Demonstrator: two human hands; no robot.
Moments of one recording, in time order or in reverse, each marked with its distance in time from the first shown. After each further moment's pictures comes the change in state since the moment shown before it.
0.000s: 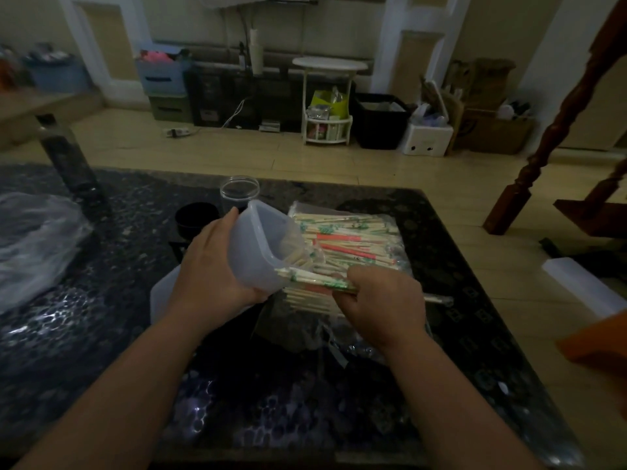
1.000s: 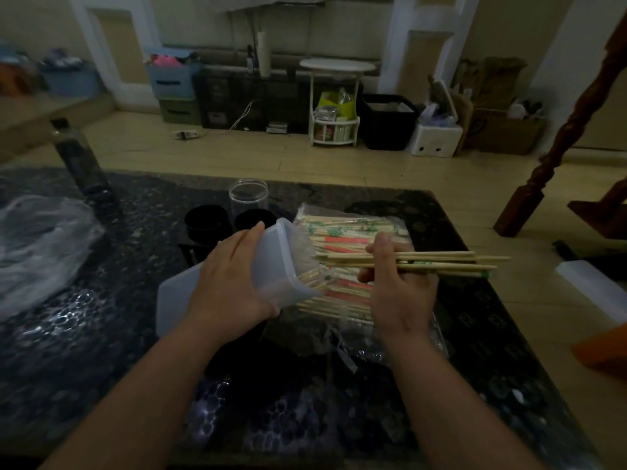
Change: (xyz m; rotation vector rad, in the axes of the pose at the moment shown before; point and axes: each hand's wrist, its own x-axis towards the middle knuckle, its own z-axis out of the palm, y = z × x) left_hand -0.005 0.000 0.007 0.123 -0.100 0.069; right_hand 0.010 -0.024 0.002 1.209 0.521 0.605
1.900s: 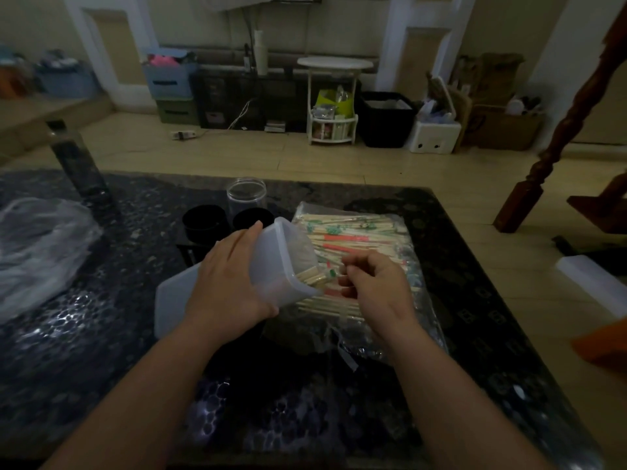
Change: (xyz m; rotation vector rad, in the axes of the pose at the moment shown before) left_hand -0.001 0.002 0.000 0.013 0.006 -0.013; right_hand 0.007 0.014 0.004 -0.060 -0.358 0.396
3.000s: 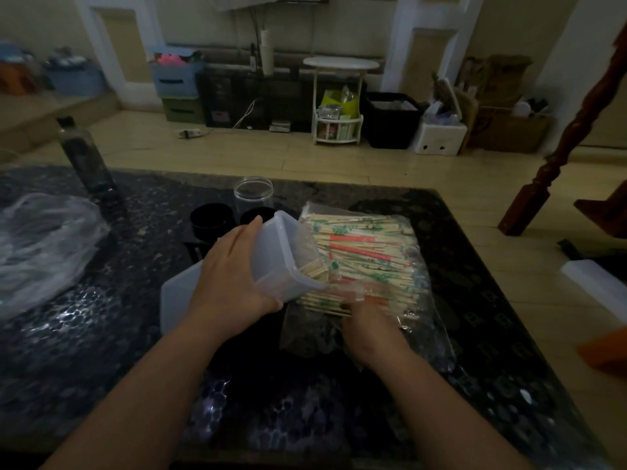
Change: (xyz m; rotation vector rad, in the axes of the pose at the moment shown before) left_hand 0.001 -0.006 -0.002 -0.040 0.031 -0.035; right_hand 0.004 0.056 -0.001 -1.167 -0.308 -0.027
